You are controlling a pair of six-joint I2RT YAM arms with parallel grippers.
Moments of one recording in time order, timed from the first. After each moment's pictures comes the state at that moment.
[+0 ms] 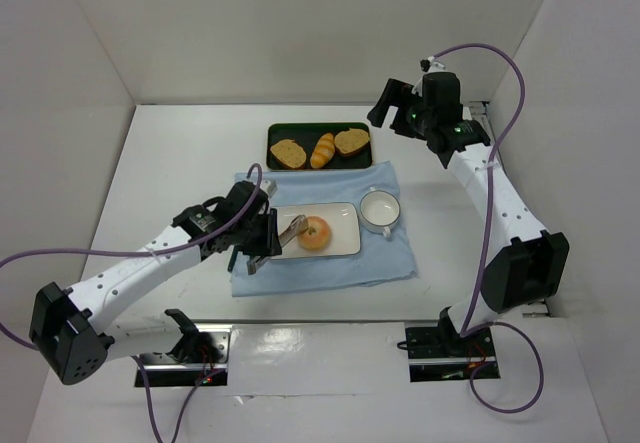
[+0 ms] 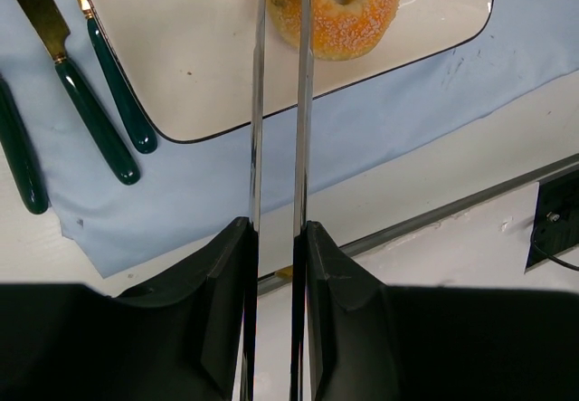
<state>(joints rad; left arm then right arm) -0.69 1.16 0.94 -0.74 0.03 -0.61 0.23 1.52 1.51 -0.44 -0.09 0.47</state>
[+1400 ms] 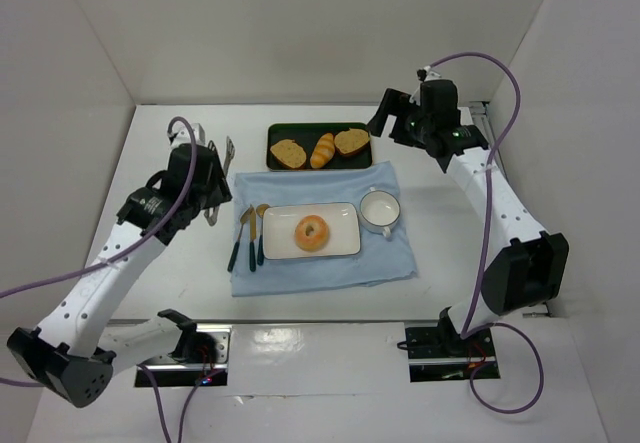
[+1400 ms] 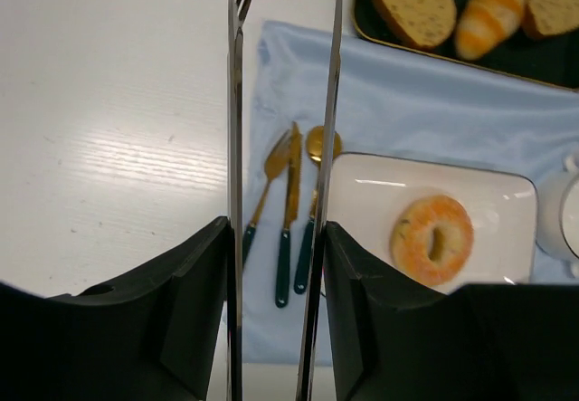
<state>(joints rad) -0.44 1.05 1.18 -0.82 -0.39 -0.55 0.23 1.51 1.46 -0.46 -0.11 0.46</state>
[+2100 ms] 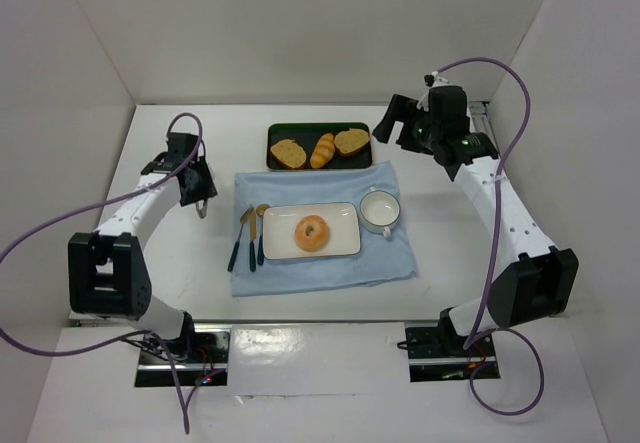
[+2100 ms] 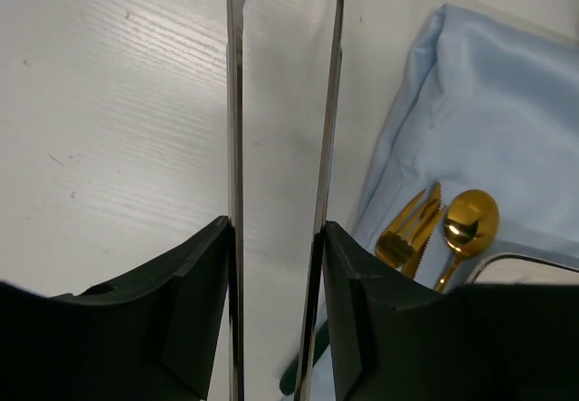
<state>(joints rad) -0.04 1.47 1.09 -0.59 -0.17 -0.42 0.21 1.43 1.40 -0.49 -0.12 0.44</state>
